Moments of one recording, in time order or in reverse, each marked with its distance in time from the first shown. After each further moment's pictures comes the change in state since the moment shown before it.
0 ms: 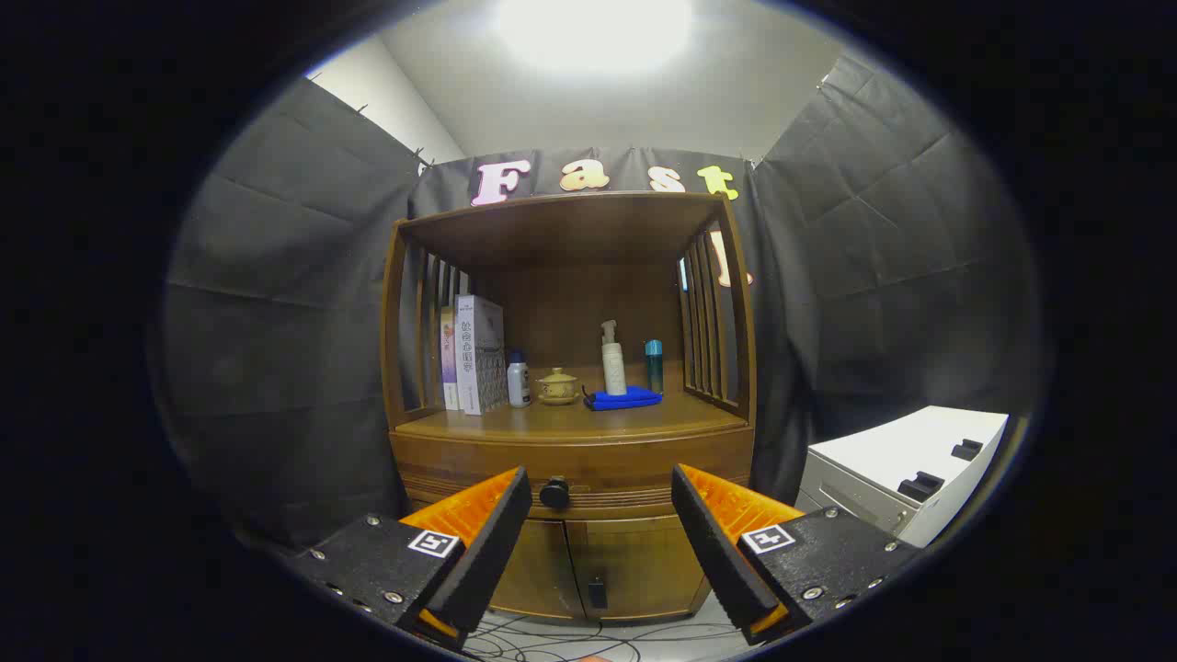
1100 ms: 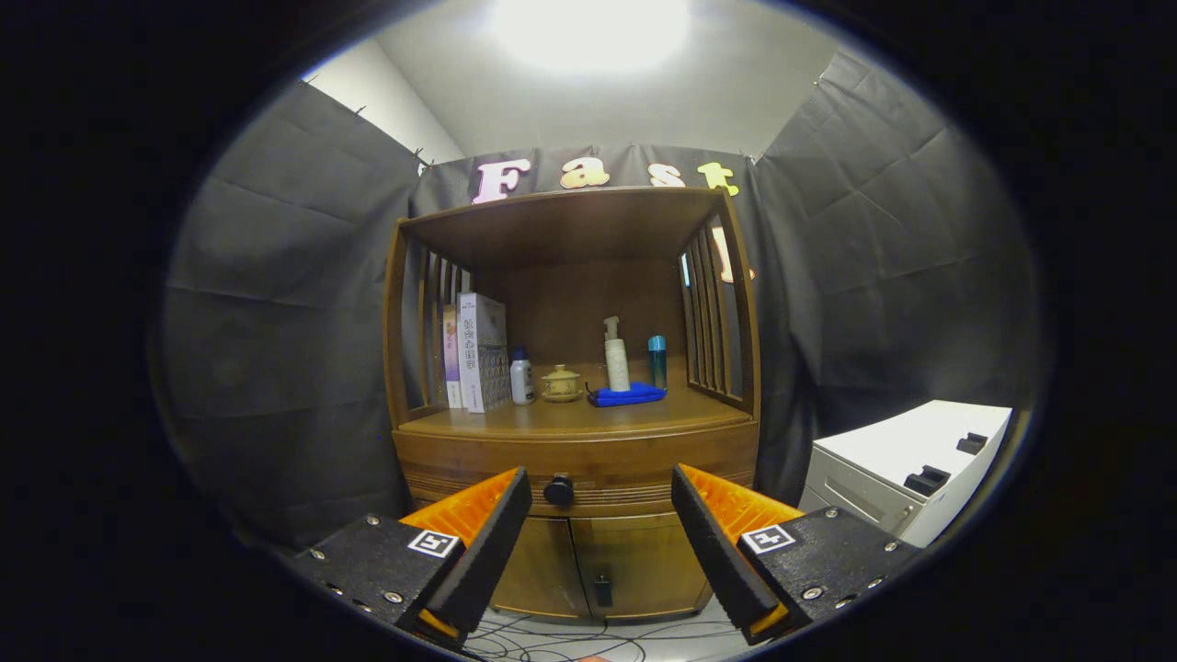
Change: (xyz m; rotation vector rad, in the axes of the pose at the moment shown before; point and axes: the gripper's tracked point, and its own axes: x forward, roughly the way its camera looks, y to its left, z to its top) arm 0.001 0.004 -0.004 0.017 0.004 0.018
